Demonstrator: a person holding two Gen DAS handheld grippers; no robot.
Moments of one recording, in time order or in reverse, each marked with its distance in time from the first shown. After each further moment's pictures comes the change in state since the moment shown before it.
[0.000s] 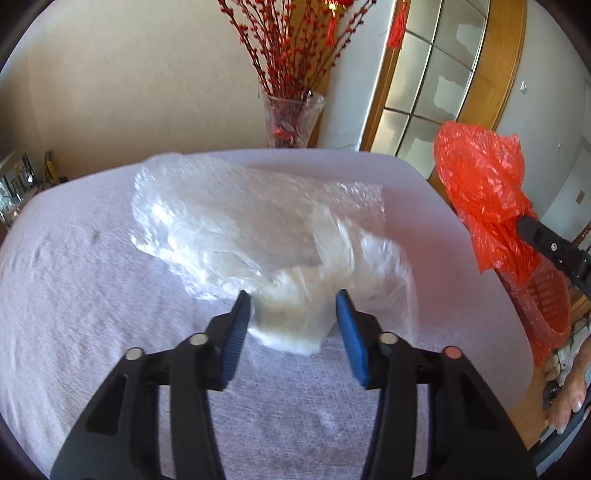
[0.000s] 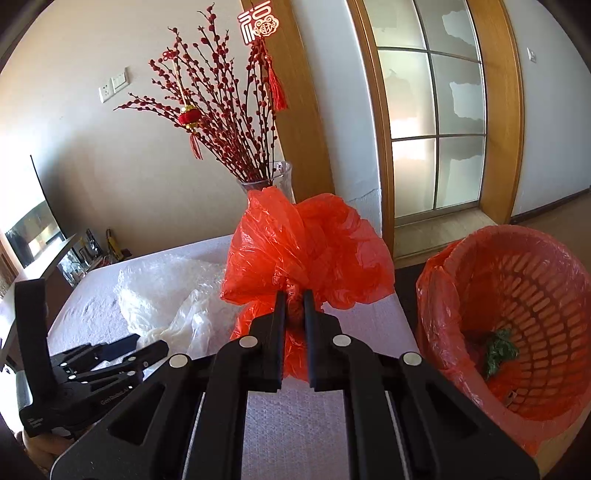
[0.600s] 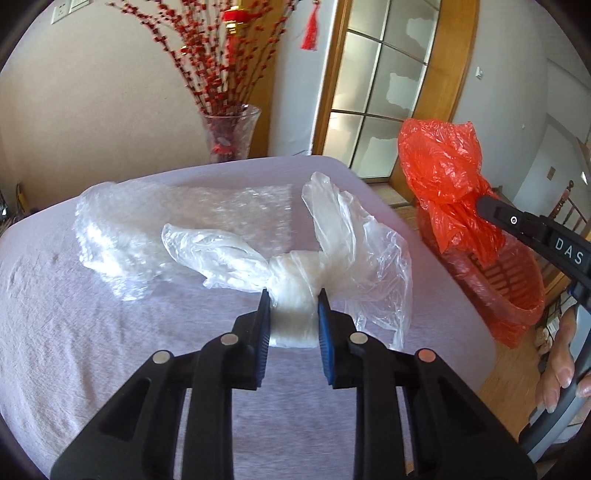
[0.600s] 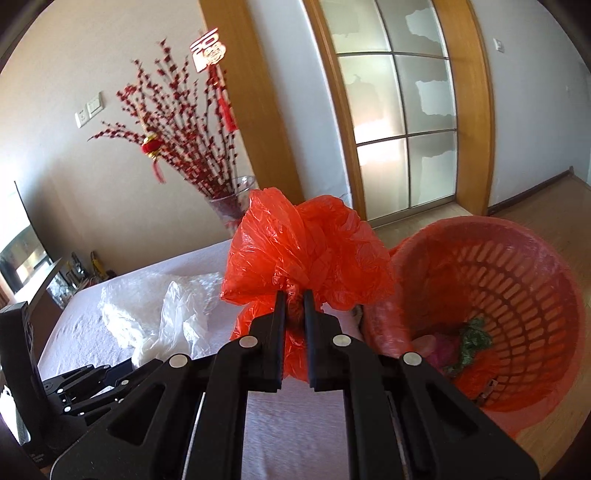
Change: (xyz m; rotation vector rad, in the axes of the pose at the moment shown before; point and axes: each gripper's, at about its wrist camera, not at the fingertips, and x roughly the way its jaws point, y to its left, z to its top) left arm -0.027 -0.067 -0.017 0.122 -0.066 -0.107; right arm -0.036 -0.045 -0.004 0.083 -0.052 -0.078
